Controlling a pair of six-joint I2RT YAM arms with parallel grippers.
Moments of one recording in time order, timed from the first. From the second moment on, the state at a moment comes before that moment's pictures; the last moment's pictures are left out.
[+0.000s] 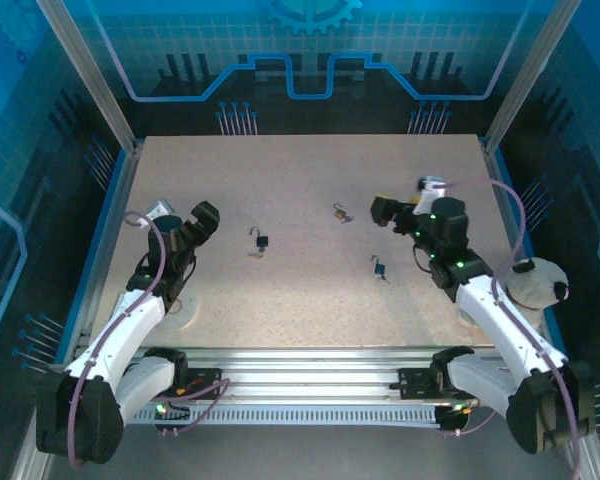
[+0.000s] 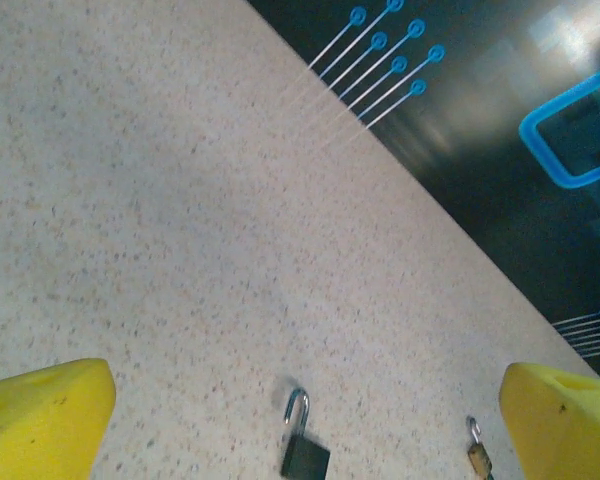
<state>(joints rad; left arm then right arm) -0.11 0.96 0.55 -0.05 -0.13 -0.87 0.30 1.04 0.74 -0.05 -0.06 0.39</state>
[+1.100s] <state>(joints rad) -0.15 0.82 0.56 -0.43 -0.28 -0.96 0.94 2.02 1.55 -0.51 0.23 0.65</state>
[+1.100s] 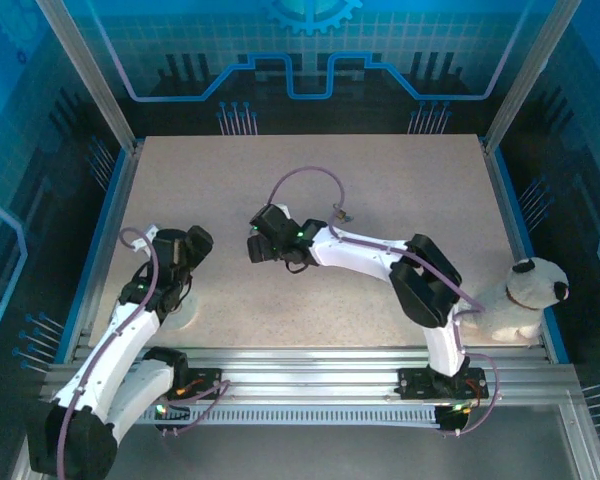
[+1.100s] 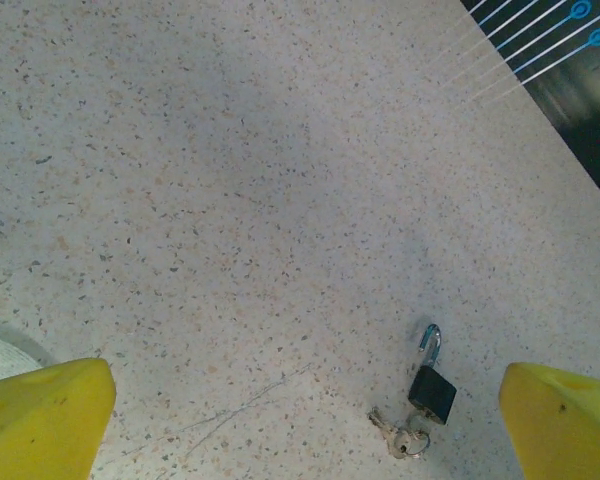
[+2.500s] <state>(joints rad) -0.17 0.80 0.55 -0.45 -0.28 -0.98 0.95 2.32 1.90 -0.73 0.34 0.64</state>
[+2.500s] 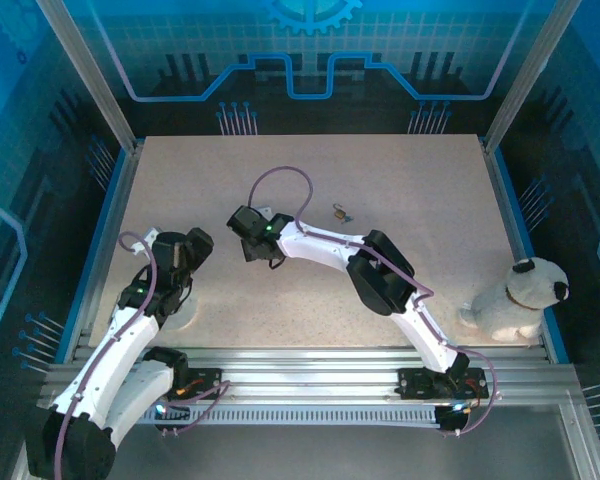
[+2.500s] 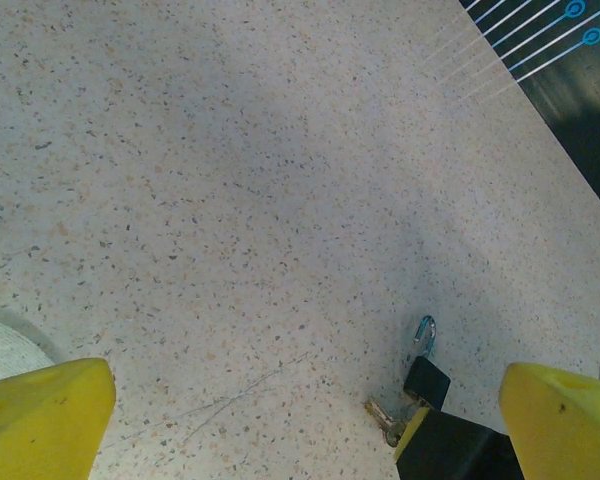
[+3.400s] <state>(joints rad) -0.17 0.80 0.54 -0.45 -0.28 -0.98 0.93 2.46 2.06 -0.76 0.34 0.60</state>
